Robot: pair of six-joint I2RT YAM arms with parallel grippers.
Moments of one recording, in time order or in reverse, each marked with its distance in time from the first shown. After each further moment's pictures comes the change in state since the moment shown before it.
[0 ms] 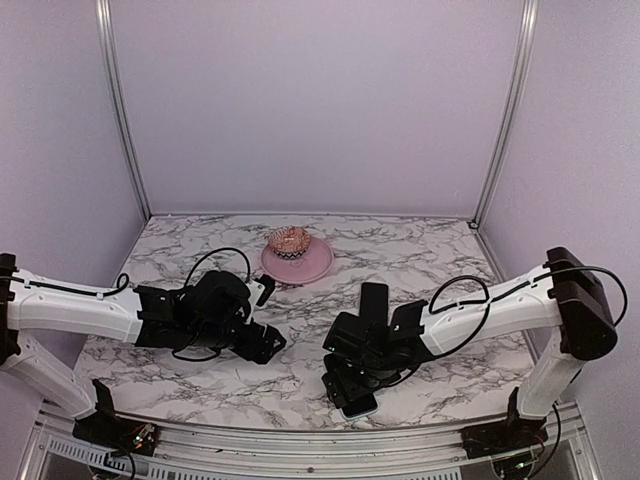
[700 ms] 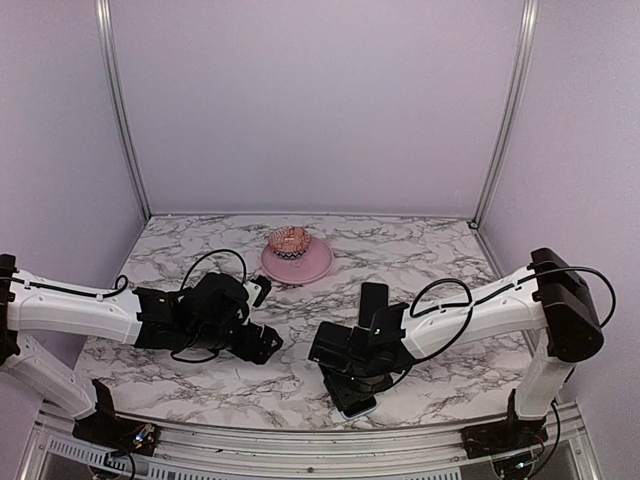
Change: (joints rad) left arm 0.000 -0.011 -0.026 0.000 -0.034 -0.021; right arm 0.055 0.096 0.121 -0.167 0.073 0.051
